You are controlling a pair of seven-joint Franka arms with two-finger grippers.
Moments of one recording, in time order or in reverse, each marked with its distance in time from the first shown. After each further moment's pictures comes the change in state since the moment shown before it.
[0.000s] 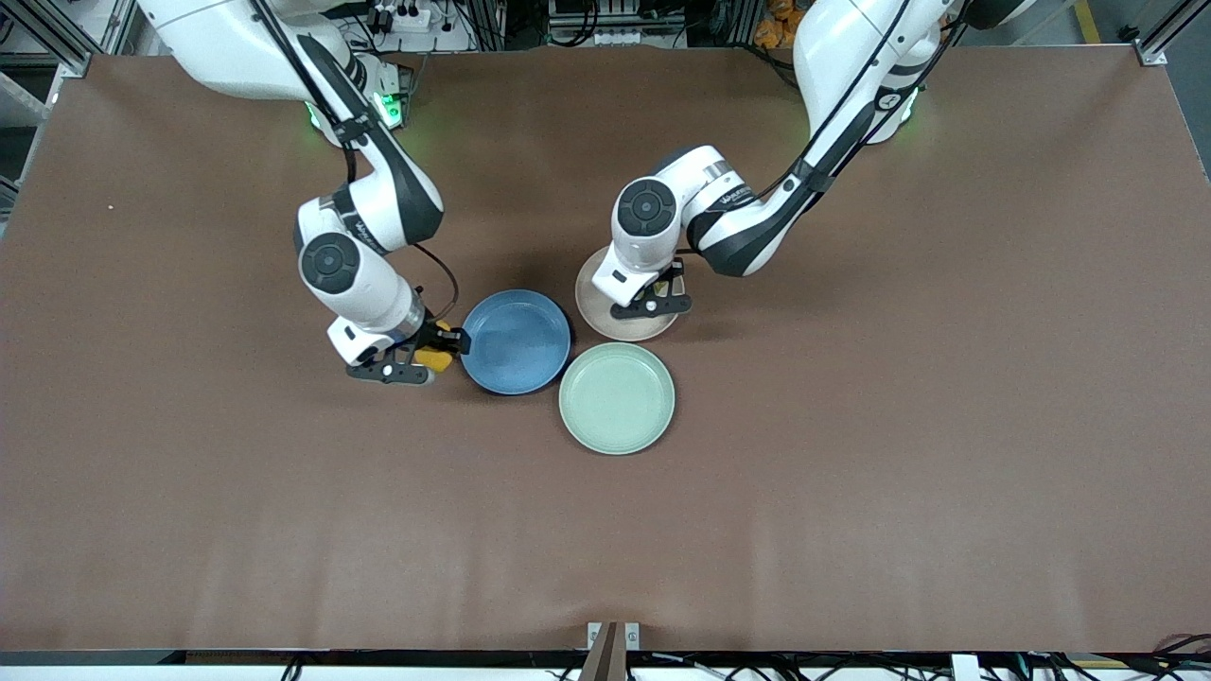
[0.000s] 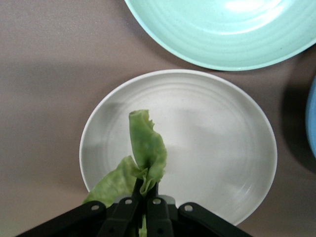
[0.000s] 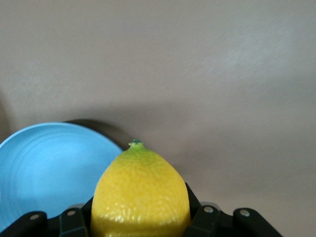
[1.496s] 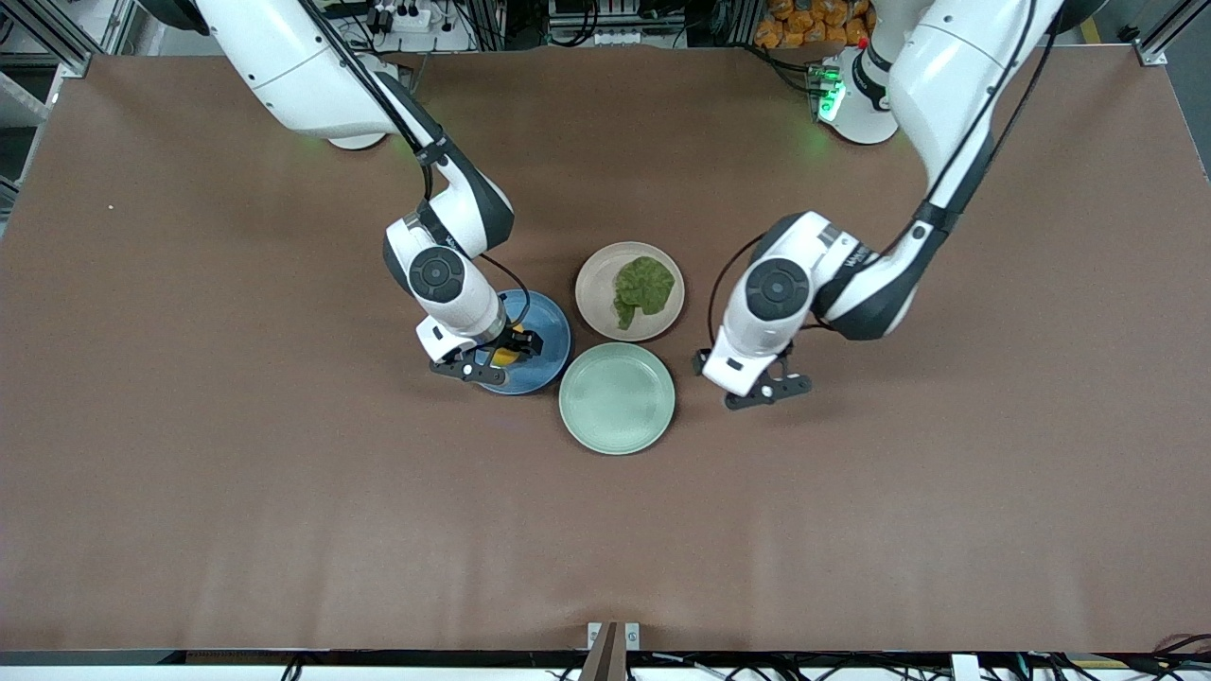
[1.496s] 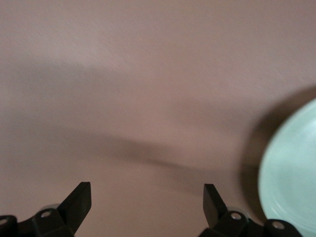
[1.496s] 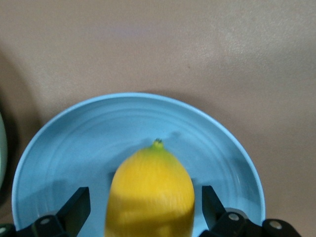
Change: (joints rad) left arm 0.268 -0.015 0.066 0.057 0.136 0.000 0.169; right arm 0.141 0.177 0.002 0.131 -0.049 0.044 0.255
